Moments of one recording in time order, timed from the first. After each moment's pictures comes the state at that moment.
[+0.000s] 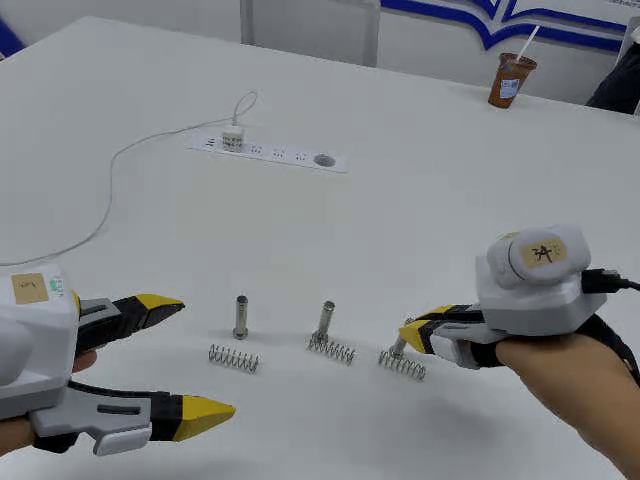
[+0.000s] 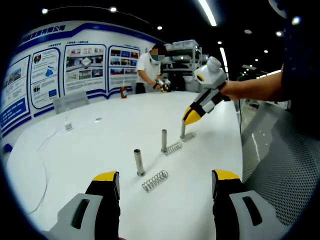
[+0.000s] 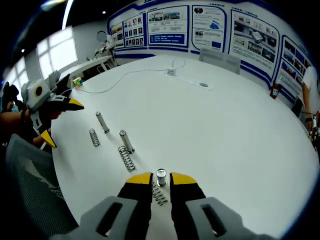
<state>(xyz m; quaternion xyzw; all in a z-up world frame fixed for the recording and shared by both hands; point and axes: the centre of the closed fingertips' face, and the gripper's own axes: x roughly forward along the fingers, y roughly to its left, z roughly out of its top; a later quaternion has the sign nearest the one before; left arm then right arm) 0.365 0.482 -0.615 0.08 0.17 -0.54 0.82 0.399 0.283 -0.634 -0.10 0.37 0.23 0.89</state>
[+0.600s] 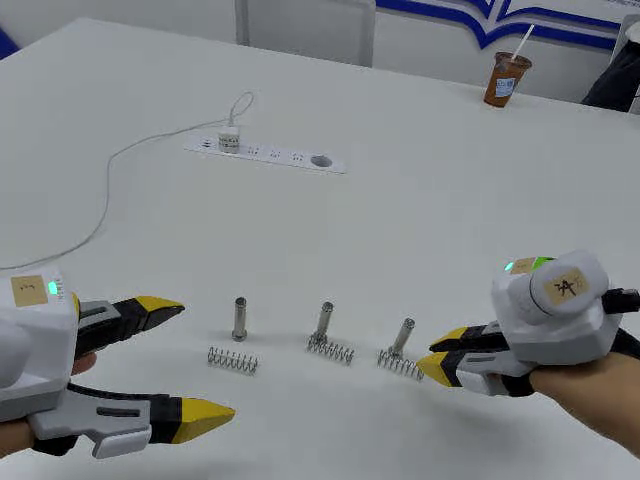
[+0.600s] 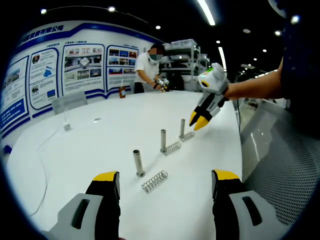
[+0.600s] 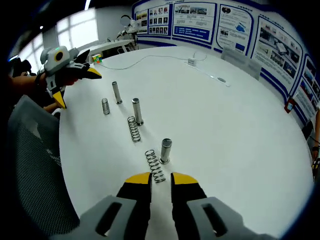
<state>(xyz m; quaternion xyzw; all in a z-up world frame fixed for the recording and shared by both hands) 0.365 0.480 -0.615 0.09 0.17 -0.54 0.82 0.371 0.271 -0.660 -0.18 0.39 0.32 0.84</state>
